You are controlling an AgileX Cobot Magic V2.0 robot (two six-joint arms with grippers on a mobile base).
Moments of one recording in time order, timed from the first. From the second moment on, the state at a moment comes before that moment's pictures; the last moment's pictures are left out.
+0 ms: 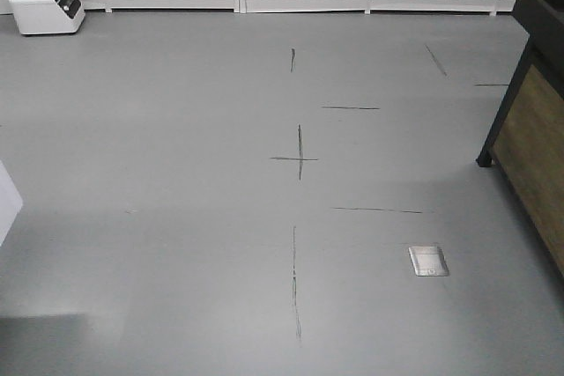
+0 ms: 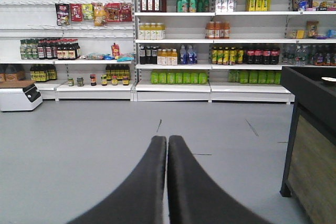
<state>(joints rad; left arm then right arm) 0.04 -0.01 0.02 0.11 0.12 -0.15 0.03 -0.01 0.03 -0.10 0.02 0.10</state>
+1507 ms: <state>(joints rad) 0.04 -0.01 0.02 0.11 0.12 -0.15 0.03 -0.01 0.03 -0.10 0.02 0.10</state>
